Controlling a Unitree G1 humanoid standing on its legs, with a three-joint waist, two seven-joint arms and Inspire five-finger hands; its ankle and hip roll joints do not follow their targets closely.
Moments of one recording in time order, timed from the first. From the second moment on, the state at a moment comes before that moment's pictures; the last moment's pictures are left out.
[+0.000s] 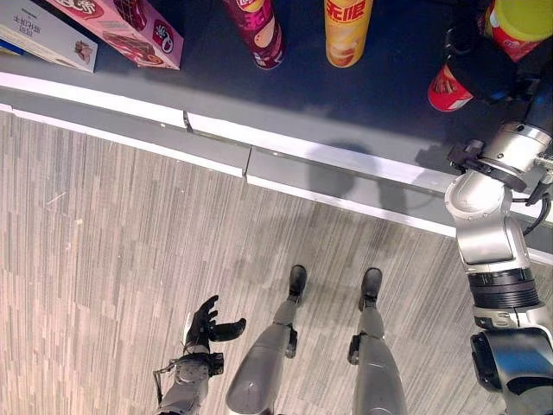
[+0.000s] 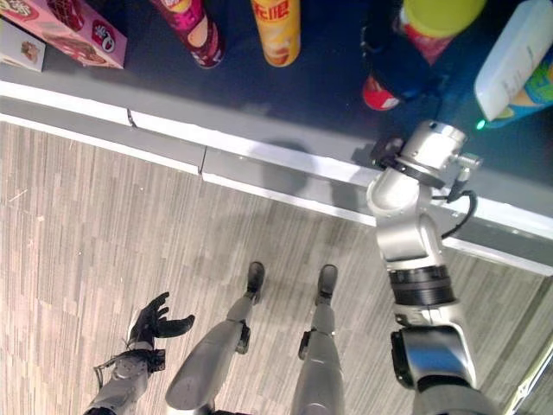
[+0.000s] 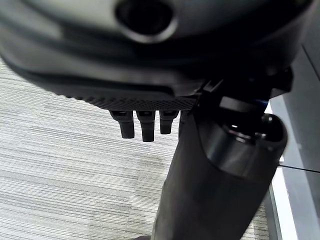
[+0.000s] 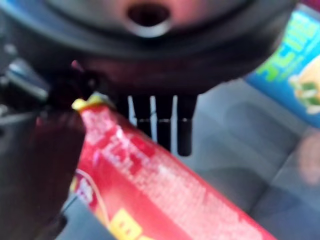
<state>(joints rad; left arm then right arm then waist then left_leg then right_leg) -0.03 0.20 -0.19 0.74 -0.24 -0.13 0.26 -0.74 -0.60 0.03 0.10 -0.38 0.06 -0.82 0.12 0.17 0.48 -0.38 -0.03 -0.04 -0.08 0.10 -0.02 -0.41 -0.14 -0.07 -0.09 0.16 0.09</state>
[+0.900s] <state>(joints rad) 0.01 0.29 0.02 1.01 -0.19 -0.04 0.23 0.04 -0.39 -0.12 -0.02 0.12 -0.08 -0.29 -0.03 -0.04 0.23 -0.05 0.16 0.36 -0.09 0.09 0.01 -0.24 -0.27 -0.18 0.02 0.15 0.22</state>
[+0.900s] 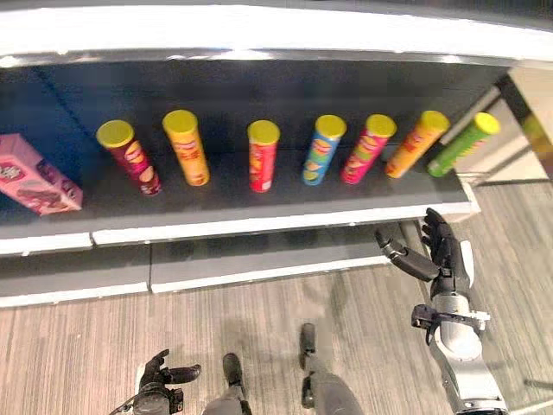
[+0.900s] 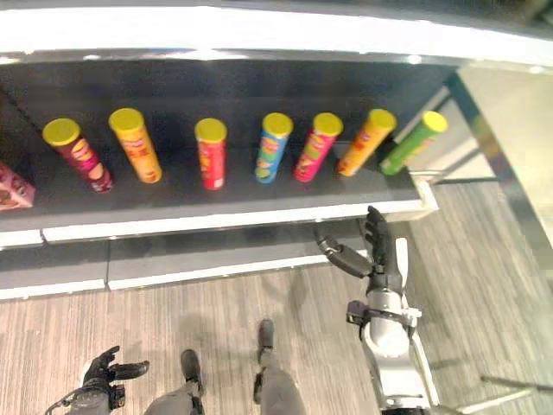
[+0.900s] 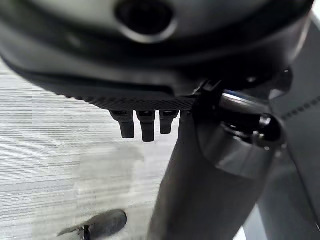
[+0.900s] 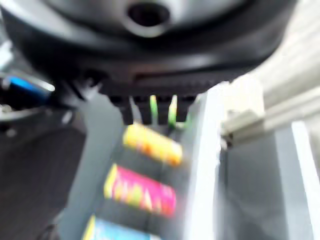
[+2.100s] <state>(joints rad) 0.10 0.22 -0.05 1.04 -0.19 -0.03 0.11 0.01 -0.88 -0.32 0.07 0.07 -0.12 -0.30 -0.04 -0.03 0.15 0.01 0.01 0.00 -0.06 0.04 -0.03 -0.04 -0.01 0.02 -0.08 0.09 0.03</state>
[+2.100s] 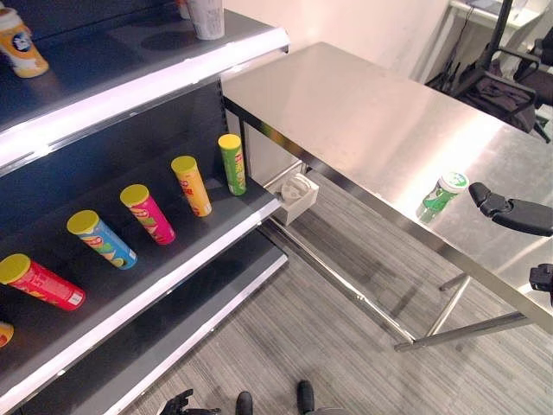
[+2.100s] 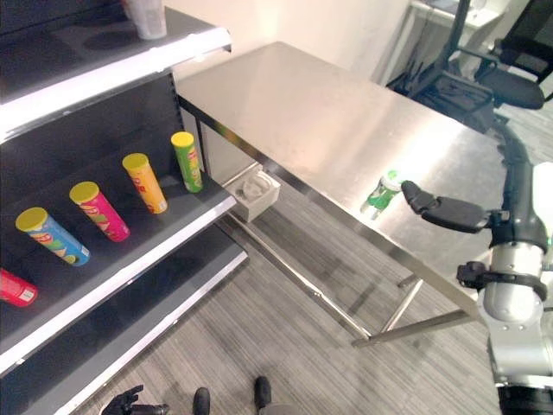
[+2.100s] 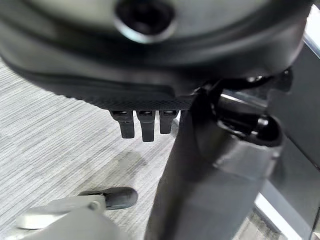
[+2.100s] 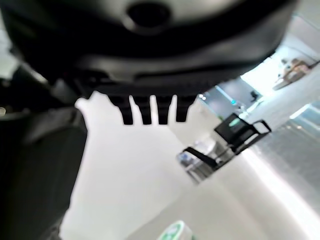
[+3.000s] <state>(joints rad) 0.08 0.23 -0.08 0.96 -0.16 -0.04 0.13 -0.35 -0.75 -0.22 0.43 0.05 -0.05 -0.49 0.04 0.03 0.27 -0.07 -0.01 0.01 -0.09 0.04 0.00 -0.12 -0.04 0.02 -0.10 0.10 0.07</state>
